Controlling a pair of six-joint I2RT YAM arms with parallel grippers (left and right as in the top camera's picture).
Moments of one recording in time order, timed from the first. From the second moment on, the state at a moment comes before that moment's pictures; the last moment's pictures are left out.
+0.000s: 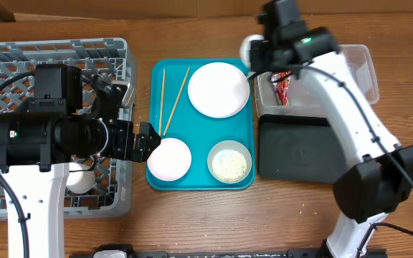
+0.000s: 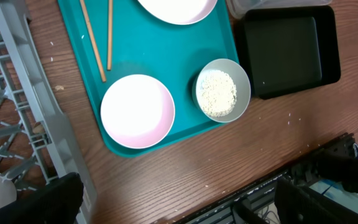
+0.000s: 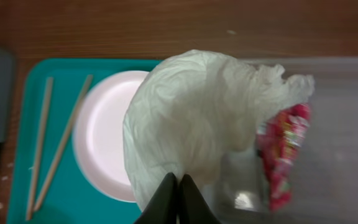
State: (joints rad) left arm 0.01 1.31 1.63 -1.55 0.43 0.14; right arm 0.30 1.96 1.92 -1.00 -0.04 0.29
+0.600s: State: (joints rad) left arm 0.01 1.31 1.63 -1.55 0.43 0.14; right arm 0.12 1.92 1.89 -1.25 -0.13 0.26
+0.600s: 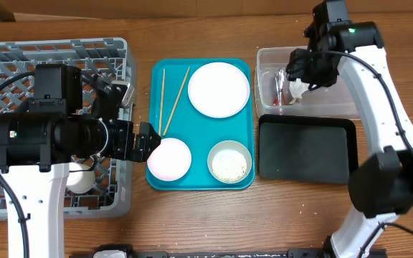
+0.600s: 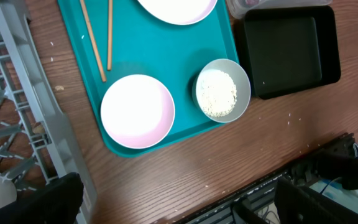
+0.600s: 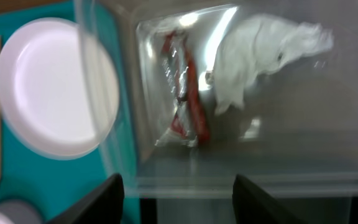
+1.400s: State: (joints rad) left arm 0.01 1.31 1.63 -1.55 0.43 0.14; right arm 0.83 1.69 1.36 -1.08 -0.15 0.57
